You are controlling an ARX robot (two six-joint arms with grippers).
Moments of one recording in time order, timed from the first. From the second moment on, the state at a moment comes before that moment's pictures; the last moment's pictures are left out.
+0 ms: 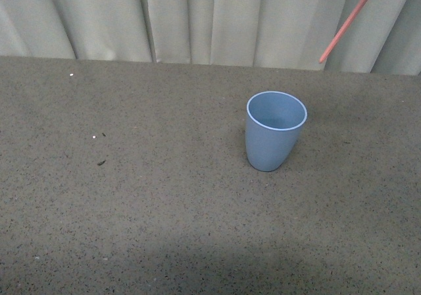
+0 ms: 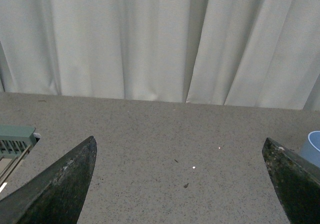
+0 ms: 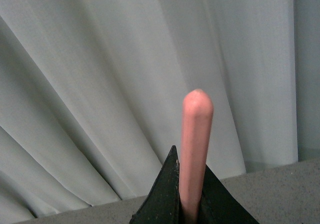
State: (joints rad) left arm 0.00 0.00 0.02 0.00 0.00 -0.01; right arm 0.26 1.63 0.83 0.80 0.22 0.38
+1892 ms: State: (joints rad) left arm 0.00 0.00 0.02 0.00 0.00 -0.01; right arm 0.00 0.16 0.03 0.05 0.00 0.01
